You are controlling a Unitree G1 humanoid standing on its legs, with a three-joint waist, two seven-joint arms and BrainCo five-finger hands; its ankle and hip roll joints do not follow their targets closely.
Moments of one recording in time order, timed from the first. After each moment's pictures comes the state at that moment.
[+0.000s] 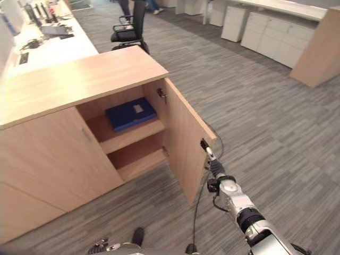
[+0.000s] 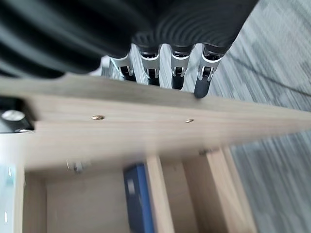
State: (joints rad) left arm 0.12 0.23 -0.20 1.06 -0.24 -0.10 -0.03; right arm -0.27 -0.50 0.51 0.61 0.64 -0.06 -0.09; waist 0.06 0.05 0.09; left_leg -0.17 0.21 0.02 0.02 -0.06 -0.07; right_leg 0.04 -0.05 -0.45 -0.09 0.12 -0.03
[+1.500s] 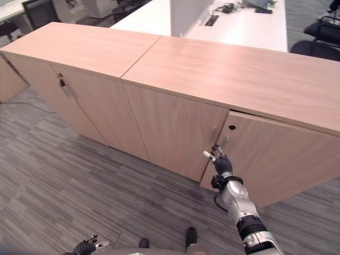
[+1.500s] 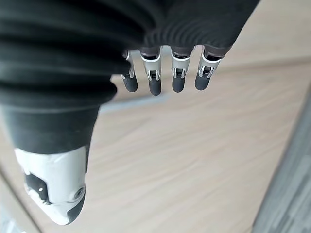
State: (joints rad) left arm 0.14 0.32 -0.15 1.08 -0.15 -0.09 -0.10; right arm -0.19 -0.41 0.20 0.61 0.65 -0.12 0.03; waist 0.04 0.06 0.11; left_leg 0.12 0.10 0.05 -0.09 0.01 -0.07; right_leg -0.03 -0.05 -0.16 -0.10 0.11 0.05
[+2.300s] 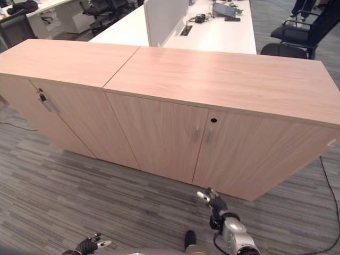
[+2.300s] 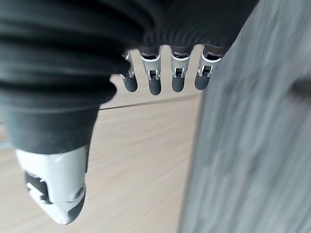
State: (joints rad) left arm 0.13 0.32 -0.16 1.06 -0.12 -0.09 -0.12; right arm 0.00 -0.33 0.23 0.90 0.43 -0.08 0.06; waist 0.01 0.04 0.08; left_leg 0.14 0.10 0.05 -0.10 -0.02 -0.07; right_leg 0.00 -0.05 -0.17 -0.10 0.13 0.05
